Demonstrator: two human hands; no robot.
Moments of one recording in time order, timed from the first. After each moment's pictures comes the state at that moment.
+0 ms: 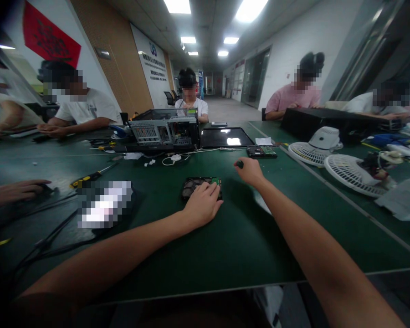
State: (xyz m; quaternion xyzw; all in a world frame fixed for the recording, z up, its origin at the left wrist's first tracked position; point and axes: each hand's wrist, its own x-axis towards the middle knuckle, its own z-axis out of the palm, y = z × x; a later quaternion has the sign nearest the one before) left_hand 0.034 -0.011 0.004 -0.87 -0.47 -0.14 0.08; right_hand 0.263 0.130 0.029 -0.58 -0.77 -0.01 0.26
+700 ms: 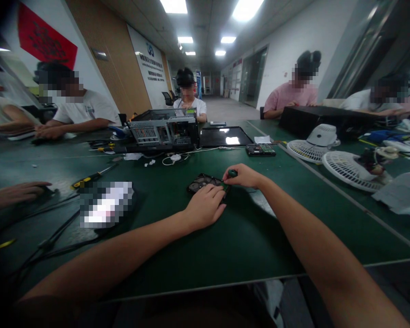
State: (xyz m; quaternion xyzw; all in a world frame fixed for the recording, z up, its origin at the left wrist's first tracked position) left_hand 0.032 -0.025 0.014 -0.90 -0.39 -0.16 0.07; right_hand 0.253 0.096 0.045 -0.37 -0.83 0.35 0.22
